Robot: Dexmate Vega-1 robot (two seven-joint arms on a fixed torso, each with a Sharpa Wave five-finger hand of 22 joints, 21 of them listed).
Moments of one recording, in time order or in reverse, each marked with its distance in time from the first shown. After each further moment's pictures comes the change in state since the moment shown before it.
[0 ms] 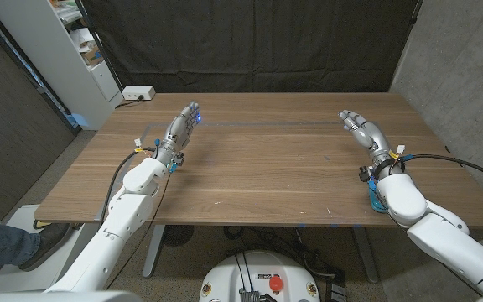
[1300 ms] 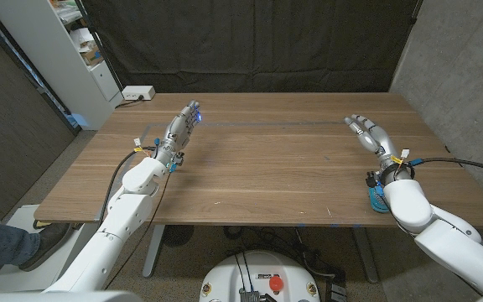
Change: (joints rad) left arm 0.003 0.007 0.004 -0.008 -0.005 -0.012 -0.007; left_hand -0.001 0.009 -0.004 -0.004 -0.008 0.000 0.000 0.000 0.000 0.000 0.000 0.000 0.000 0.000 0.000 0.000 0.000 0.000 0.000 -0.015 0.000; right arm -0.098 -0.007 0.063 -0.098 -0.080 -0.139 -0.068; right_hand 0.000 0.000 -0.003 -0.003 0.000 0.007 0.000 0.000 -0.004 0.012 -0.006 -0.008 0.000 0.012 -0.002 0.000 -0.005 0.011 0.000 -0.015 0.000
